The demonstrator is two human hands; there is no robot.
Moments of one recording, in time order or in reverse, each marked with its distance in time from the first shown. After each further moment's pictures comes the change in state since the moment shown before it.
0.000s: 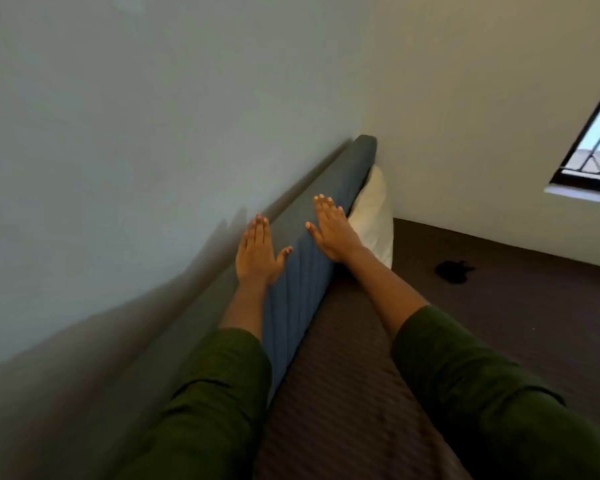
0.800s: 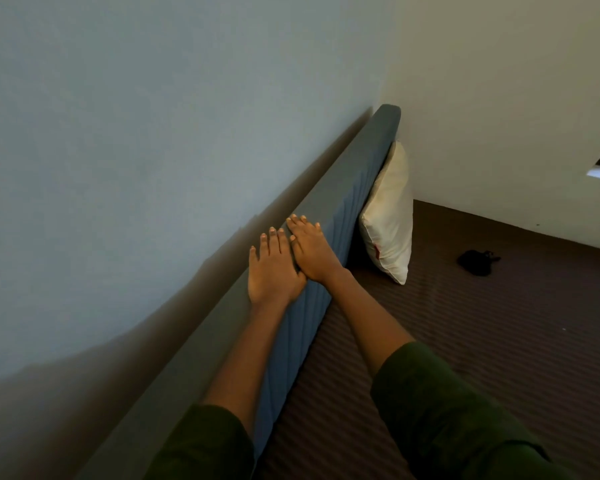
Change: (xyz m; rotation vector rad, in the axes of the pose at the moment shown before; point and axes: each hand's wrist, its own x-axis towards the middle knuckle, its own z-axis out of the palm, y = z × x) left_hand 0.019 -0.019 0.029 0.028 -0.090 -0.057; right_hand 0.056 -0.038 0.103 0.267 -0.122 -0.028
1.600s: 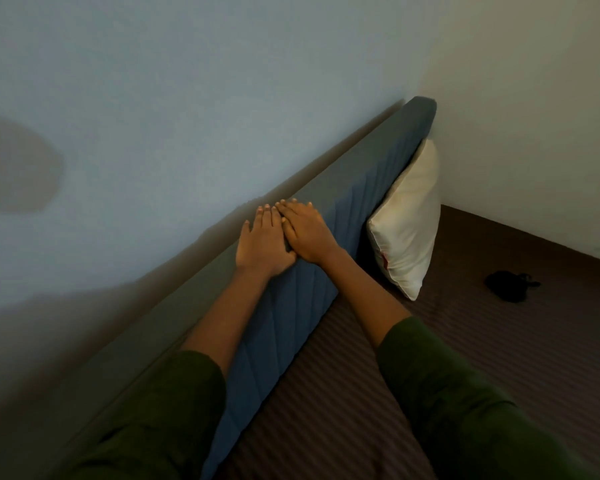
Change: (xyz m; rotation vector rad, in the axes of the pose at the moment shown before) left_hand 0.069 0.038 0.014 0.095 -0.077 -0.056; right_hand 0.053 0.066 -0.021 -0.041 0.024 -0.263
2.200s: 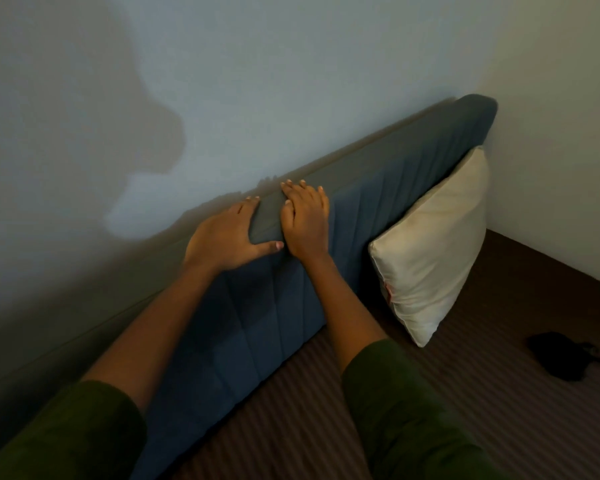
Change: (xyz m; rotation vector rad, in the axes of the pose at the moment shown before) left_hand 0.071 0.041 0.010 -0.046 0.020 -0.125; right_hand 0.056 0.118 0.013 0.249 0.356 -0.002
